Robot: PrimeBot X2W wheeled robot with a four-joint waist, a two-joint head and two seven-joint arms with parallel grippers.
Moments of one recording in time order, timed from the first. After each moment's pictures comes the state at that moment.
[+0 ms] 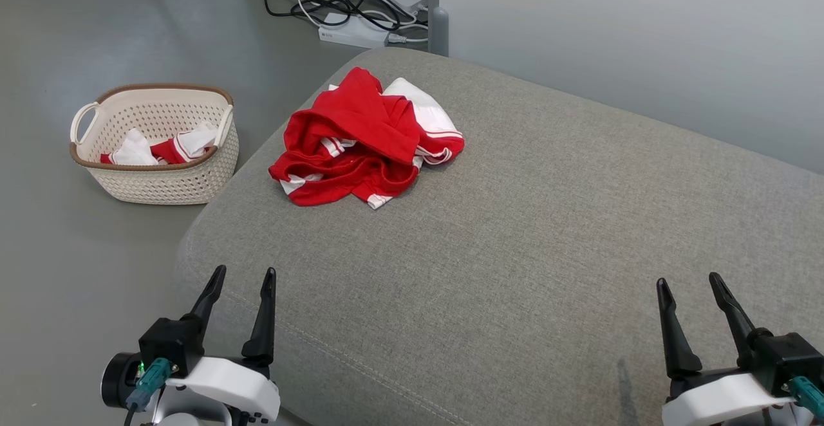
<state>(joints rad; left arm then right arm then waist) -0.11 0.11 -0.14 0.33 -0.25 -0.02 -0.25 -0.01 -0.07 -0.01 0.20 0.09 0.13 -0.25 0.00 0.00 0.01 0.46</state>
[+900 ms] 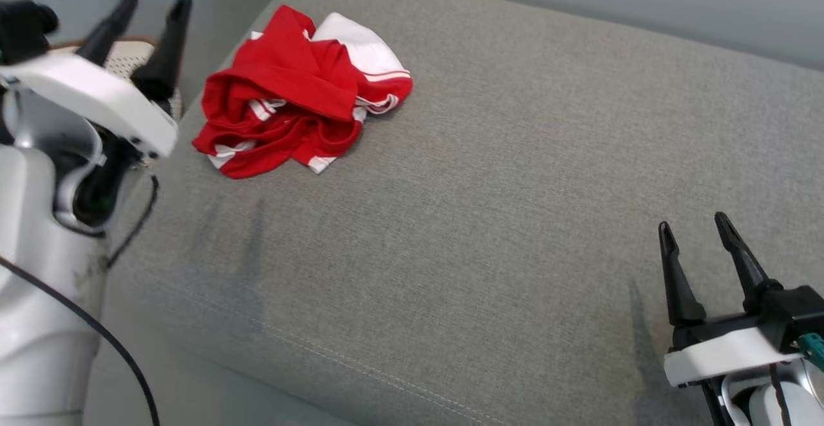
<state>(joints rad) -0.70 0.27 -0.10 0.35 -0.56 -0.12 0.20 -0.10 -0.11 0.02 0.14 0.08 0.13 -0.25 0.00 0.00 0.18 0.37</state>
